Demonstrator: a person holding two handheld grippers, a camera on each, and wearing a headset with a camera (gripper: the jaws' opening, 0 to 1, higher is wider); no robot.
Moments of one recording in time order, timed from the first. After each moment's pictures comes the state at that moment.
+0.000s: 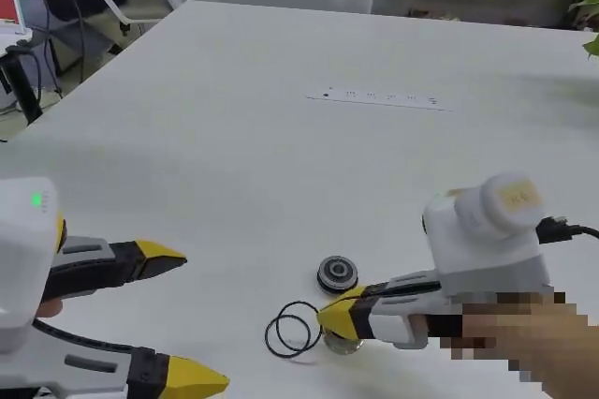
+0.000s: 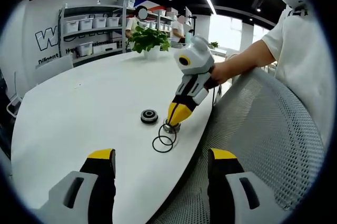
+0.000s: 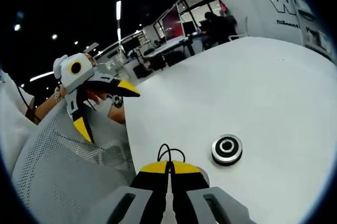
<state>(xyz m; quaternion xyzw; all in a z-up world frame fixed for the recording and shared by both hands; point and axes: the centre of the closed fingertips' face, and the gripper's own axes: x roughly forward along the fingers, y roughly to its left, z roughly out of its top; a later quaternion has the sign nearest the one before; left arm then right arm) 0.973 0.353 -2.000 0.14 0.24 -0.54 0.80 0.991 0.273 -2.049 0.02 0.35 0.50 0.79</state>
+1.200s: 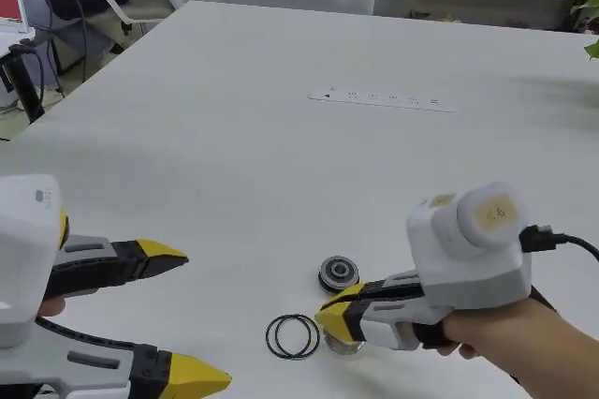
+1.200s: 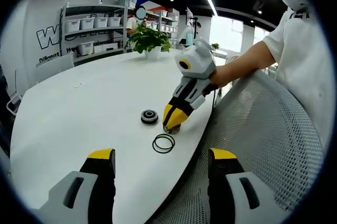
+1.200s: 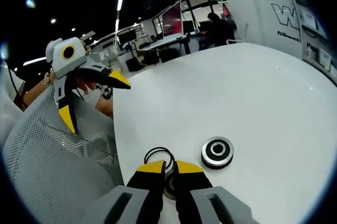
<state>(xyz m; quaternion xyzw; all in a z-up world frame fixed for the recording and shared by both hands) 0.974 0.353 -1.999 0.13 0.24 -0.54 0.80 1.004 0.268 -2.060 -0.04 0.34 0.47 0.81</state>
